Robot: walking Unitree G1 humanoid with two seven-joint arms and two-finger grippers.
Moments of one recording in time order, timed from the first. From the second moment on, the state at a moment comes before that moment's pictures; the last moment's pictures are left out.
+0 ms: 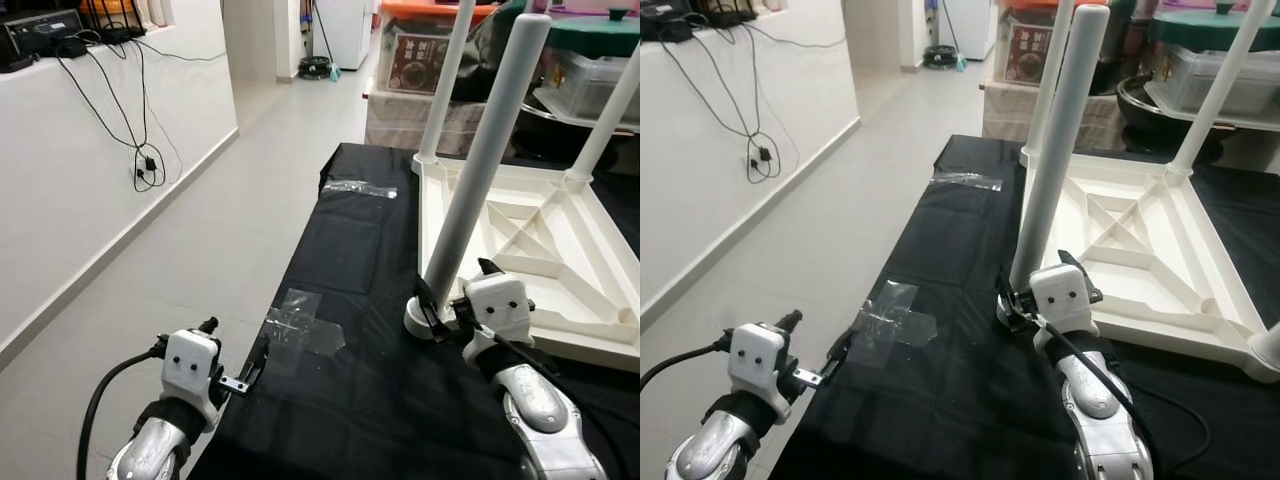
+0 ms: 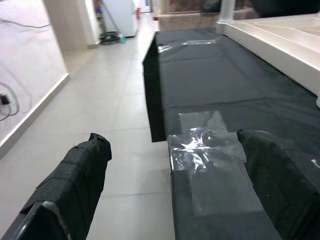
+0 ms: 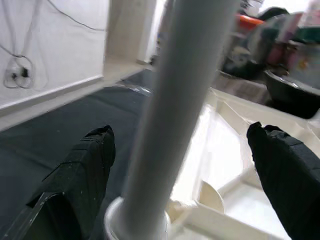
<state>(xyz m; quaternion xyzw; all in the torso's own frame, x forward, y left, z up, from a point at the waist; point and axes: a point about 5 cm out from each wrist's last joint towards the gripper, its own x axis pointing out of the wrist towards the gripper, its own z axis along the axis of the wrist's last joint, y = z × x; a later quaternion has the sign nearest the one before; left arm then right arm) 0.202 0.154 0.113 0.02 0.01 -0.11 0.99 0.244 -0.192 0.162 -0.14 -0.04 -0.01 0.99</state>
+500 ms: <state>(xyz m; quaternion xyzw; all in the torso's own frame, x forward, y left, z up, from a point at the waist) 0.211 0.151 0.120 0.04 0.00 -0.10 0.99 0.266 -0.177 0.169 -0.09 -0.08 -0.02 0.99</state>
